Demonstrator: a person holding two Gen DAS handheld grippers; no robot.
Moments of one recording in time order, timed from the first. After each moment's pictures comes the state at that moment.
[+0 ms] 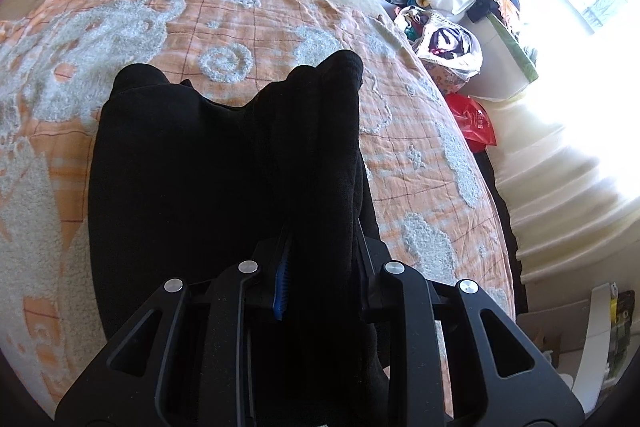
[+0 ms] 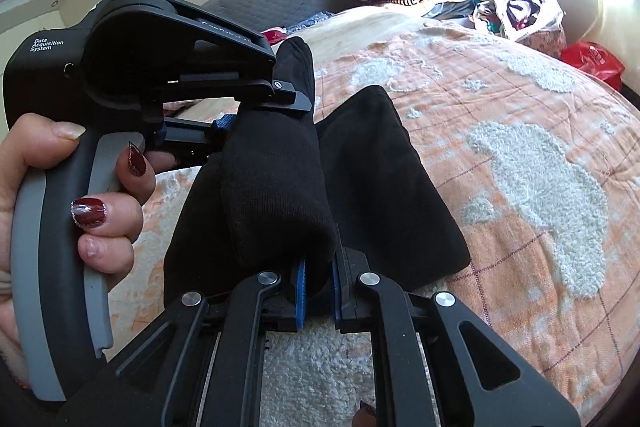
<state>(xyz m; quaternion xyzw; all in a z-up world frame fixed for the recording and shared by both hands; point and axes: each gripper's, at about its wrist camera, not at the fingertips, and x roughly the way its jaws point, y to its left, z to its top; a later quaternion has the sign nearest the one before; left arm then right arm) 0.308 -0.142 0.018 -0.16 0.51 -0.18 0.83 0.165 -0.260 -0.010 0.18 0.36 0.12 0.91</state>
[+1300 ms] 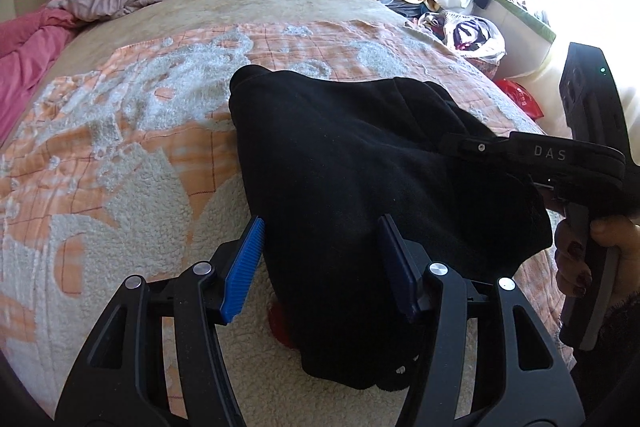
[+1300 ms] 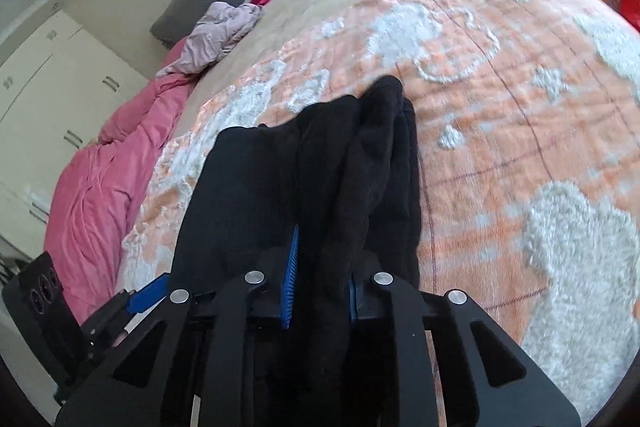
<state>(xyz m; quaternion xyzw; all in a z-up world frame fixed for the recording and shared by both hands) 0.225 -0.085 0.005 -0.02 0.43 -0.12 0.89 0.290 -0.296 0.015 0.18 0.43 0.25 0.85</state>
